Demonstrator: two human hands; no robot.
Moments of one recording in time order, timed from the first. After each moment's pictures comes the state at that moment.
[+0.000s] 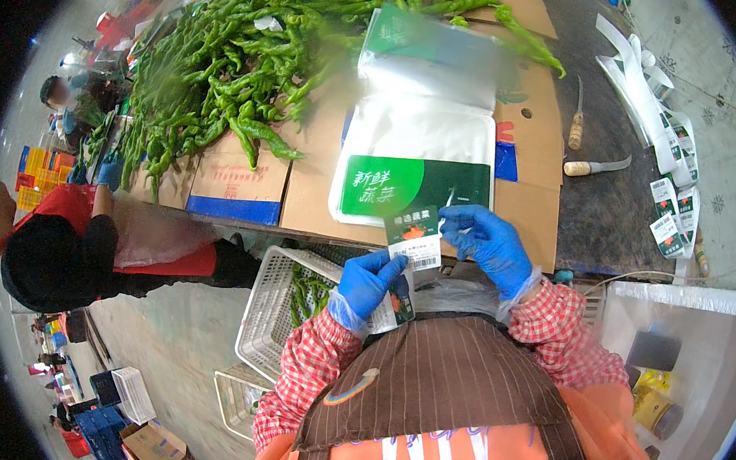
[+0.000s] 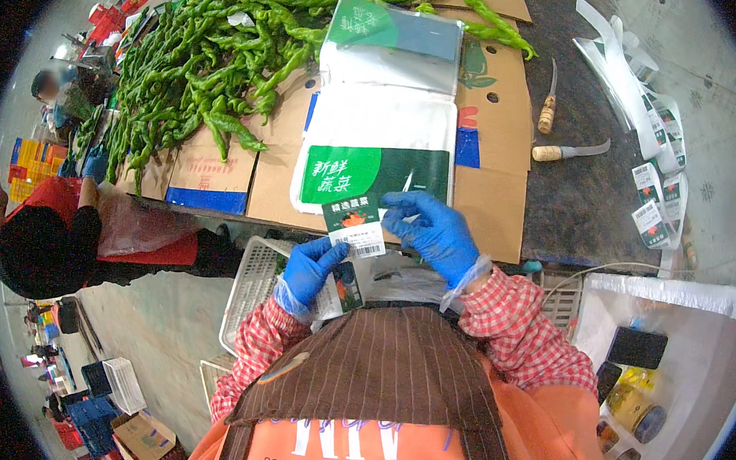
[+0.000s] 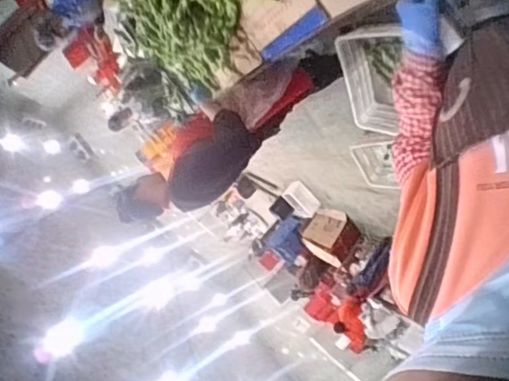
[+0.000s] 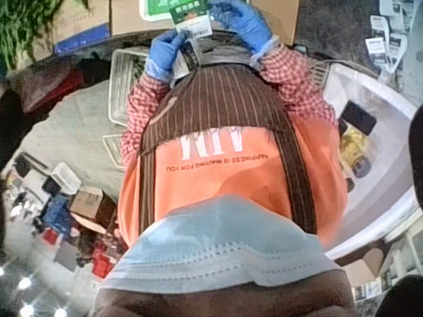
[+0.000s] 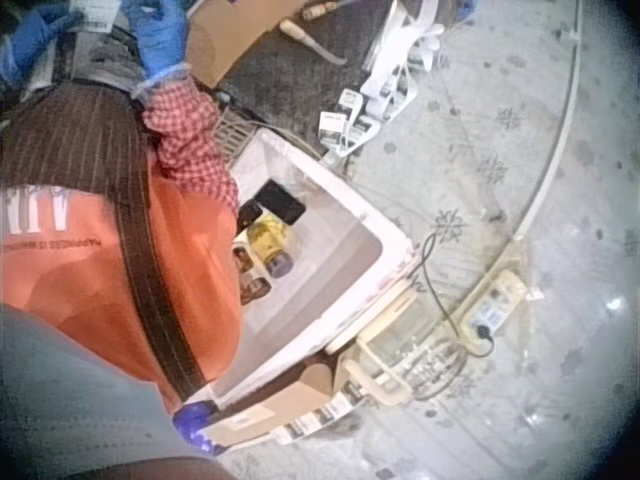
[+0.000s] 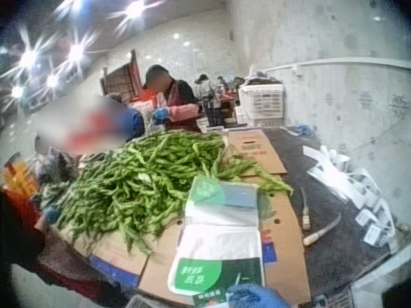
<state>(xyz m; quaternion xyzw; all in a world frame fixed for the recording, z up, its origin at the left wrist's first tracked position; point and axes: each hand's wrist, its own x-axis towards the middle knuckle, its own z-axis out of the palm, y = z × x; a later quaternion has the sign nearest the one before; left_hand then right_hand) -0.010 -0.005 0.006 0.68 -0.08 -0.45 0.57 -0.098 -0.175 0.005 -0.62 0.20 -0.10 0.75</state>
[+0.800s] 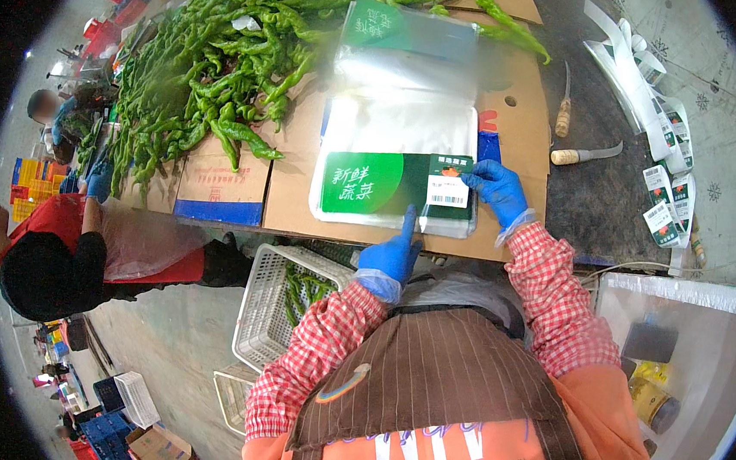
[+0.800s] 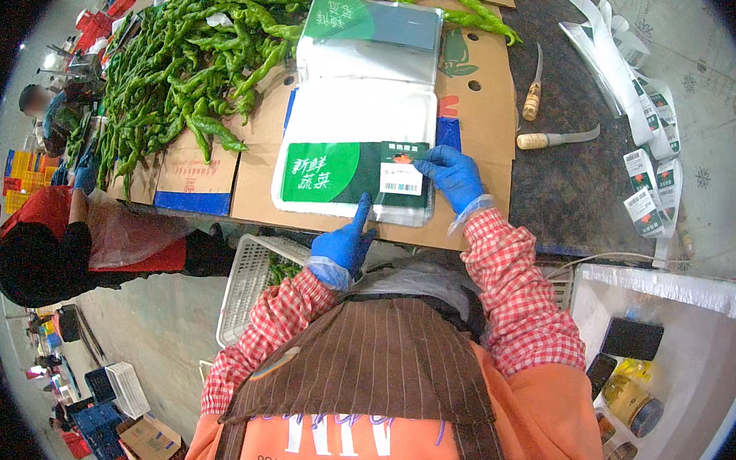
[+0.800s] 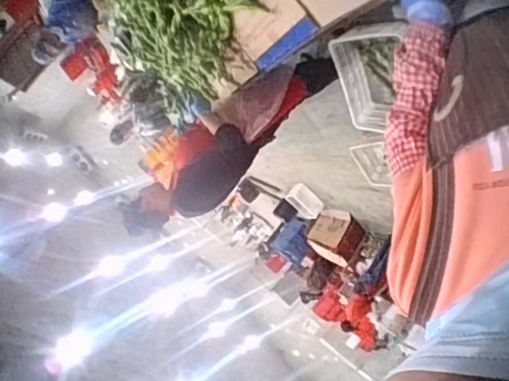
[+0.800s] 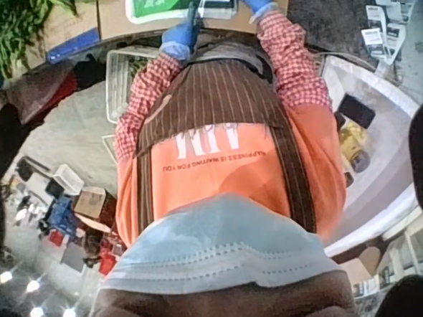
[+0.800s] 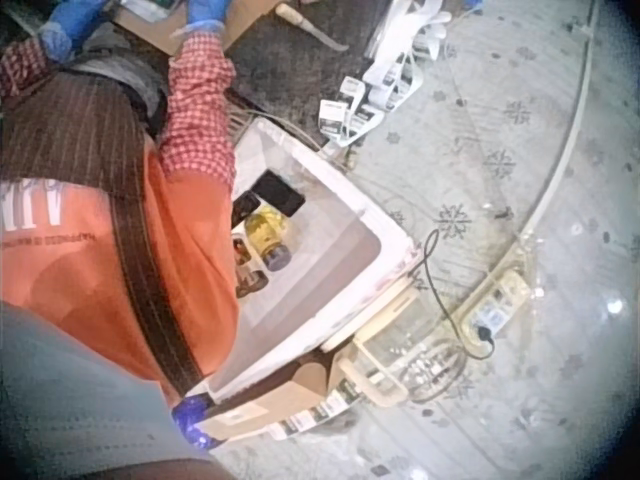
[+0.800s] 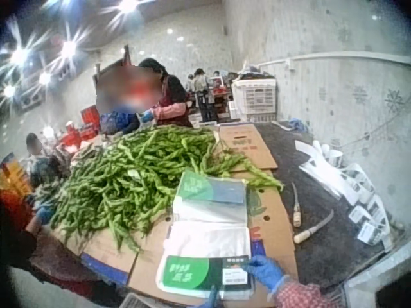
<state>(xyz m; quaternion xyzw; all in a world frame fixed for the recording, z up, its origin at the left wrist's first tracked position) -0.015 -0.058 -0.046 0.89 -0.39 -0.24 0.03 -0.078 -0.260 -0.072 -0.65 0.28 -0.13 0.69</state>
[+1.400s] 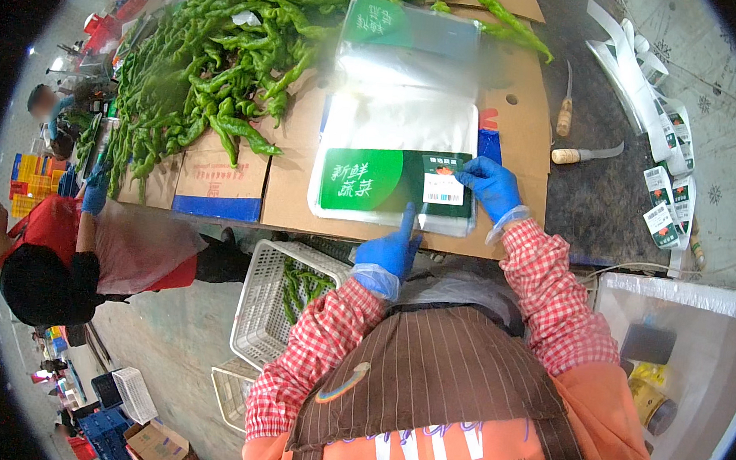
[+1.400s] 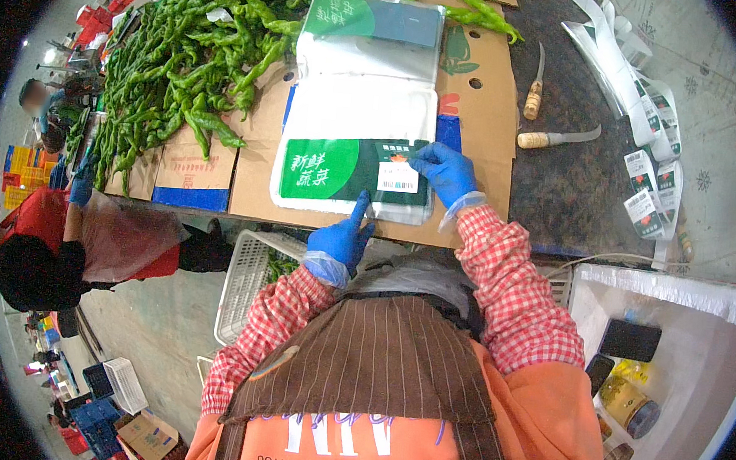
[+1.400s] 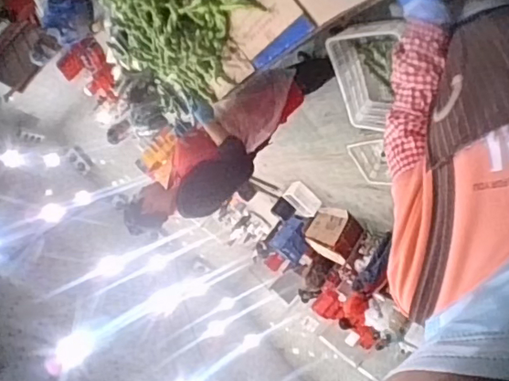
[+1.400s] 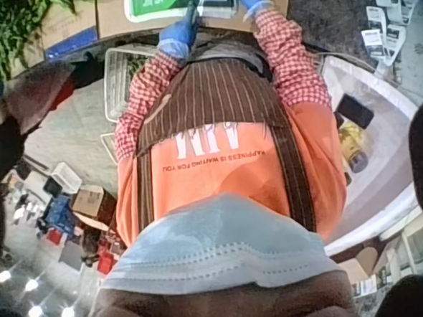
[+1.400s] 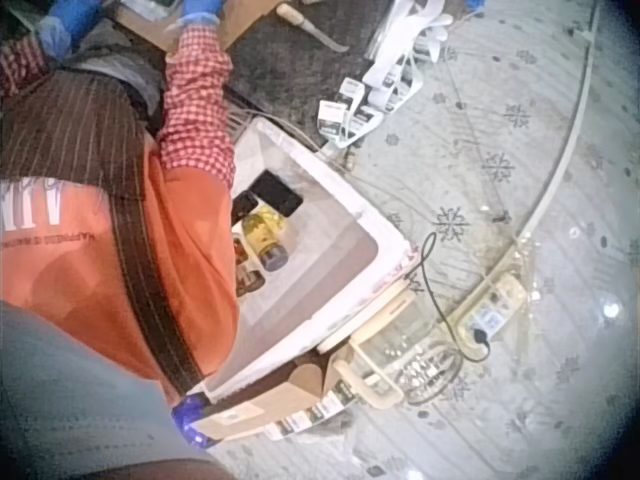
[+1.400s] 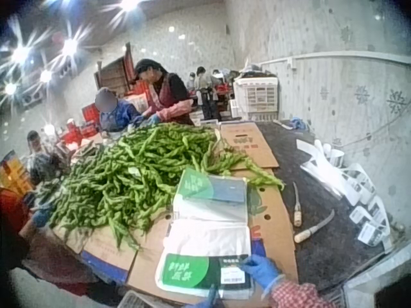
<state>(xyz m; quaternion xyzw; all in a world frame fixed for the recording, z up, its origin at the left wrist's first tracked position) -0.014 -0.059 -0.043 0.89 -0.39 -0.23 0.03 -0.069 -0.254 -0.079 -0.73 0.27 -0.15 0.61</state>
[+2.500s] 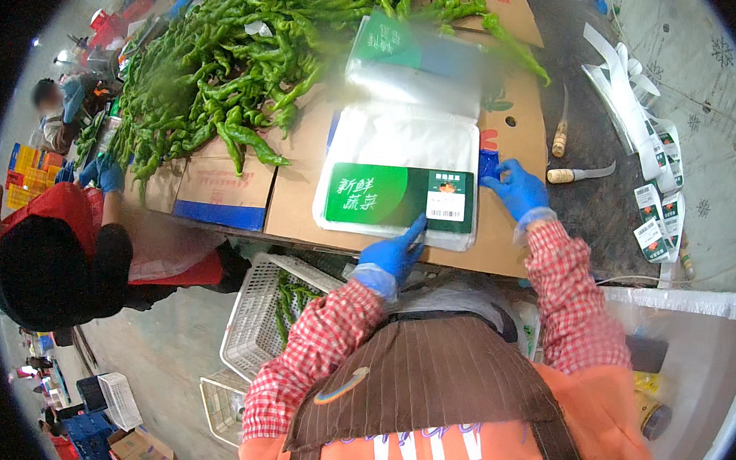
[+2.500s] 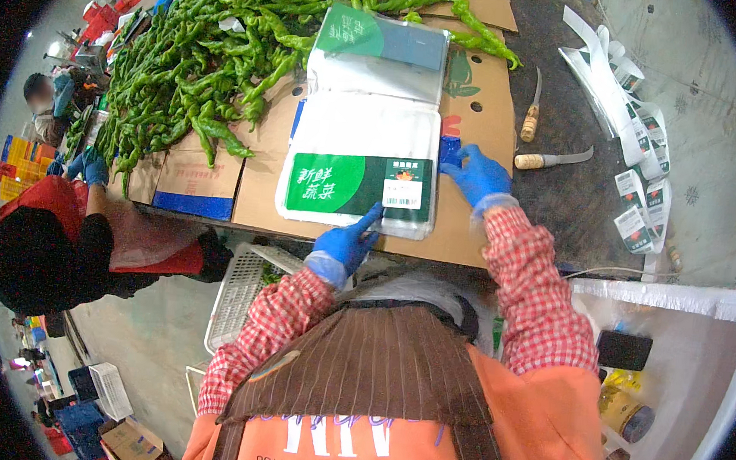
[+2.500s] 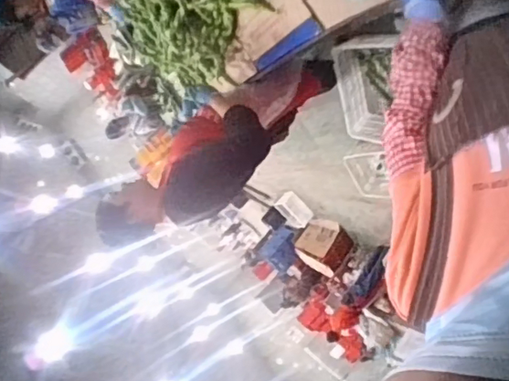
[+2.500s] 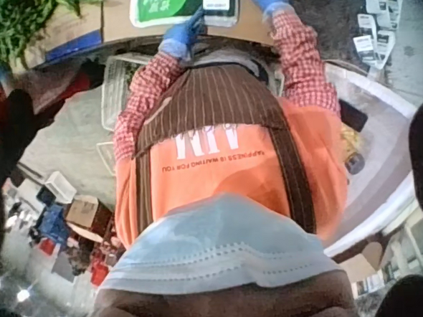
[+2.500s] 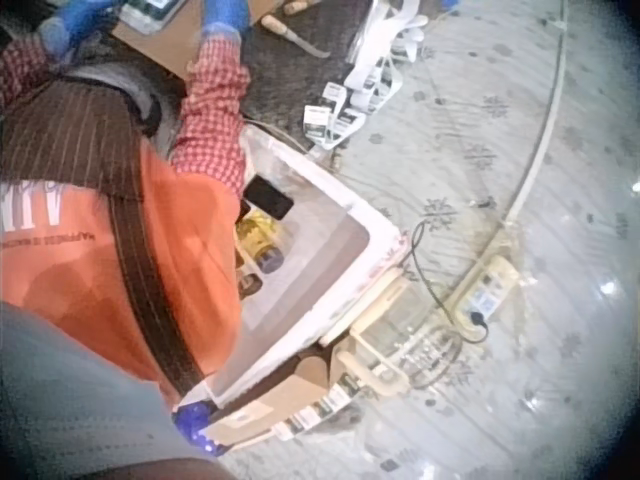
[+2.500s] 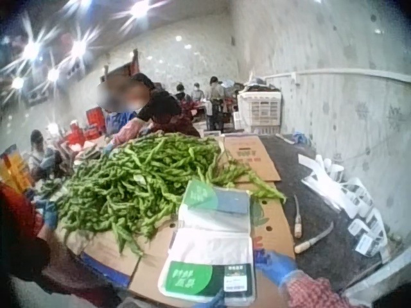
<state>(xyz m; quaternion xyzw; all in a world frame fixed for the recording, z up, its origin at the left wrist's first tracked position) 0.002 -0.059 -0.053 0.86 -0.42 -0.27 0.14 -0.075 -0.290 -0.027 -0.86 0.39 0.04 0.32</state>
